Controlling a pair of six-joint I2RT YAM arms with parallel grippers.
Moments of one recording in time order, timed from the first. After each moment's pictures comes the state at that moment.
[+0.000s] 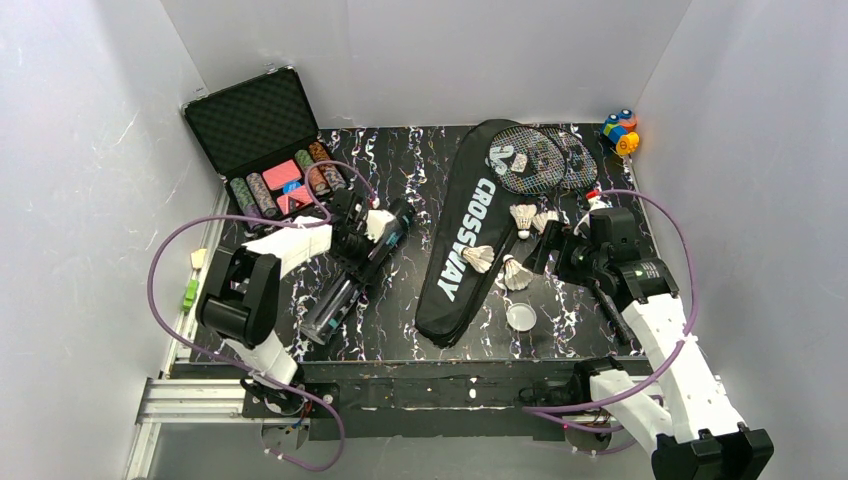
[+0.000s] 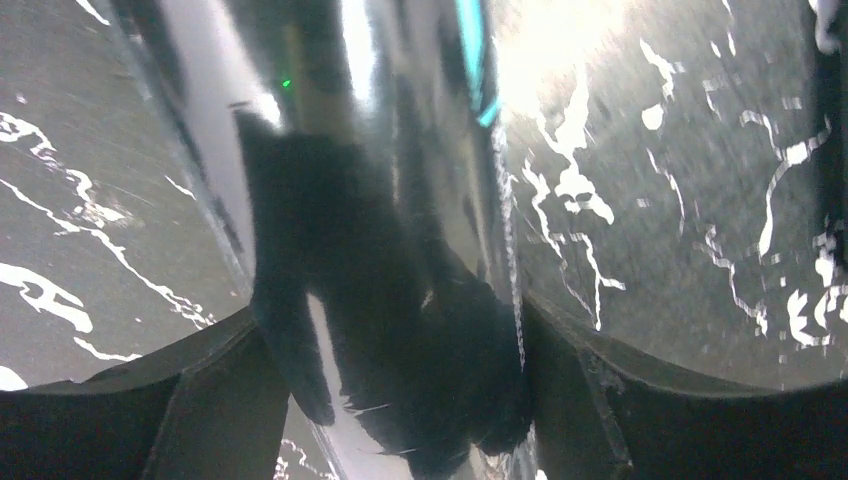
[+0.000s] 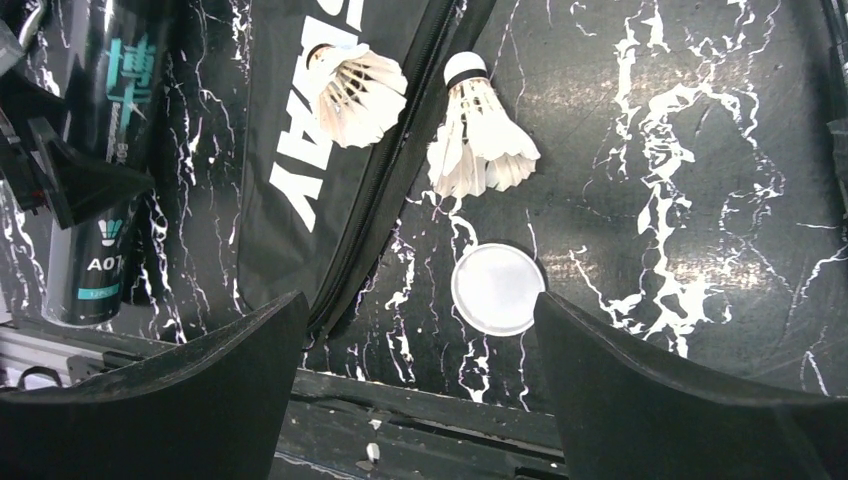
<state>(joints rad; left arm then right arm) -0.36 1.68 1.01 -0.54 0.22 0.32 0.22 0.86 0.87 -0.82 -0.18 0.45</state>
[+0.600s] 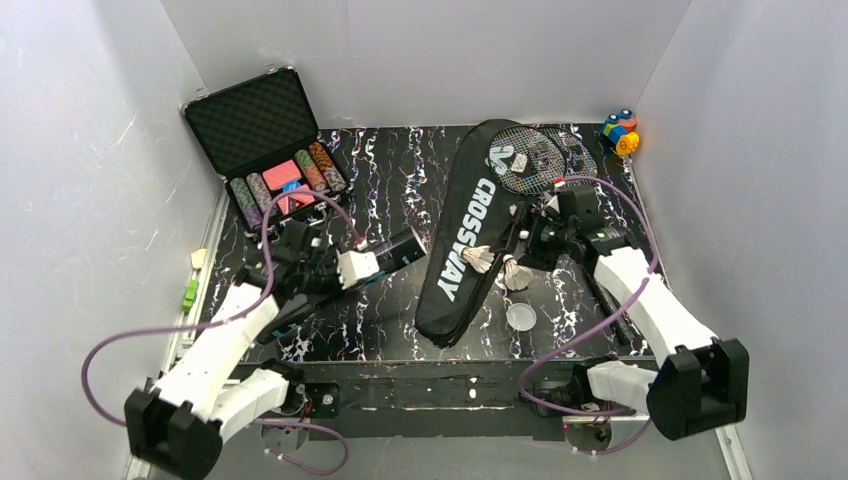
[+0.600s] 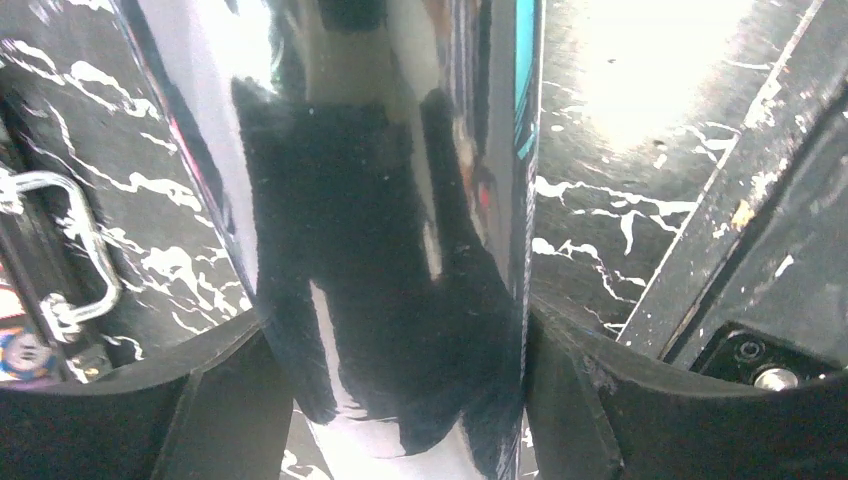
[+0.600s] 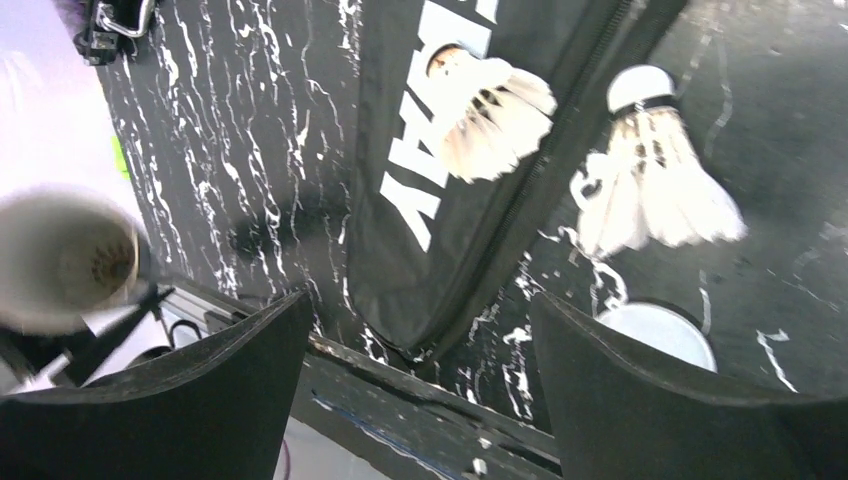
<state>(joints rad) -0.37 1.02 0.84 -0.88 0.28 0.82 0.27 1.14 0.89 -0.60 -0.39 0.62</state>
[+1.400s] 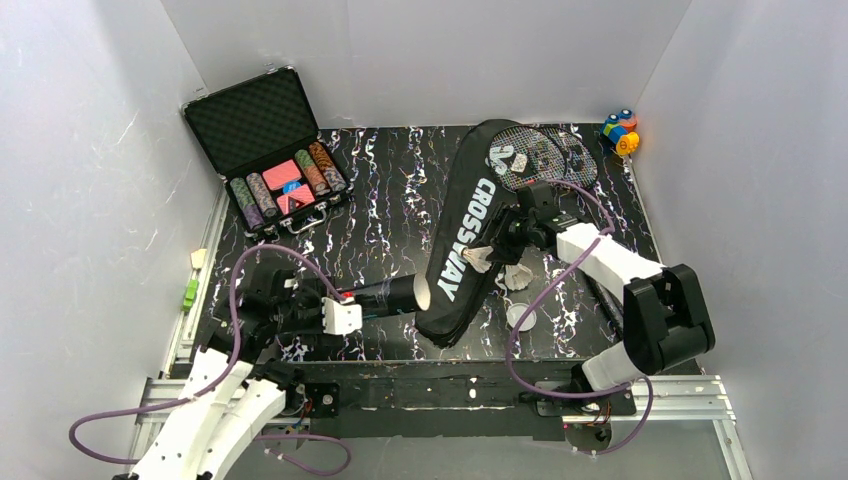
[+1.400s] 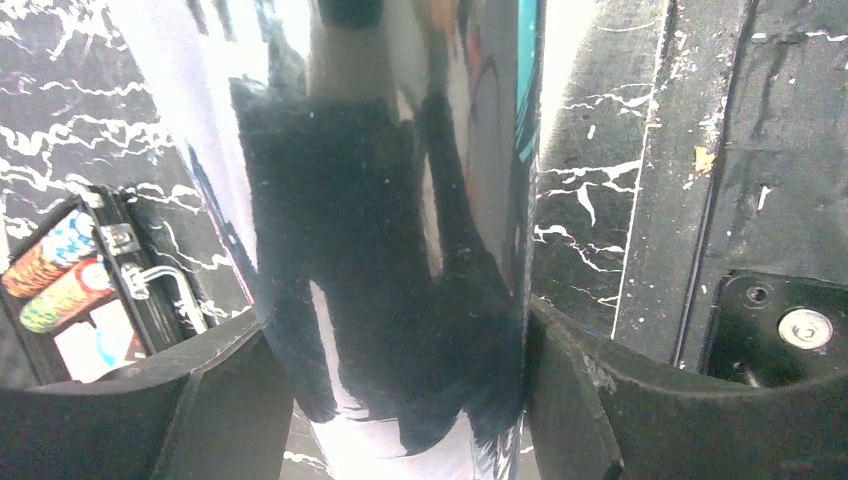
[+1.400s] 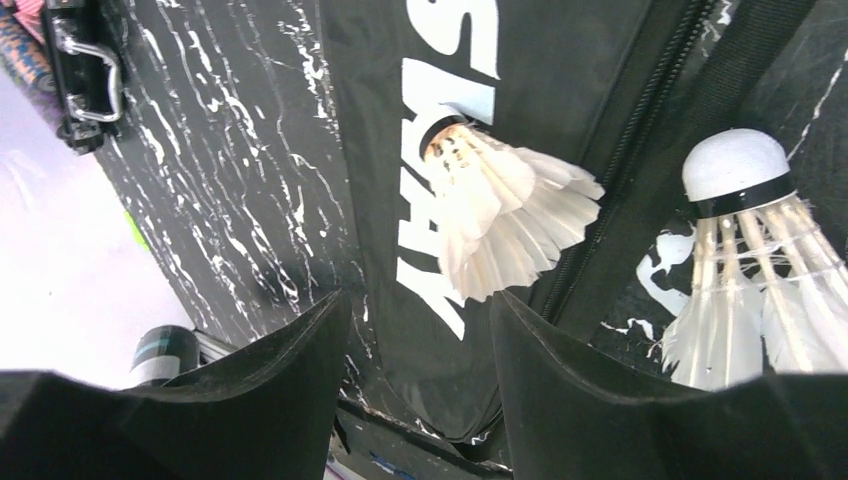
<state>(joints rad) -0.37 0.60 0.72 -1.02 0.43 1.14 0.40 1.47 0.94 -0.38 -0.30 0.89</state>
